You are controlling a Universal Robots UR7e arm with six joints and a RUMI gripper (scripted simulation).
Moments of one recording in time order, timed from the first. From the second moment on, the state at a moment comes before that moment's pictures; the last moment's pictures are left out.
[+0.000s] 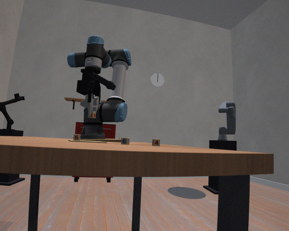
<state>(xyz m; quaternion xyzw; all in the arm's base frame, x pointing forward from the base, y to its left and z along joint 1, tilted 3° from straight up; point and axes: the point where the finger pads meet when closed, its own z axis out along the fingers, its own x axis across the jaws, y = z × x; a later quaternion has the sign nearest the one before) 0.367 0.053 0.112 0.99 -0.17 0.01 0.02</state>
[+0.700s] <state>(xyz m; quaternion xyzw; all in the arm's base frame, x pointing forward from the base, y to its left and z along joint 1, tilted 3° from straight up) 0.370 0.060 0.112 0.96 -0.27 0.01 0.02</state>
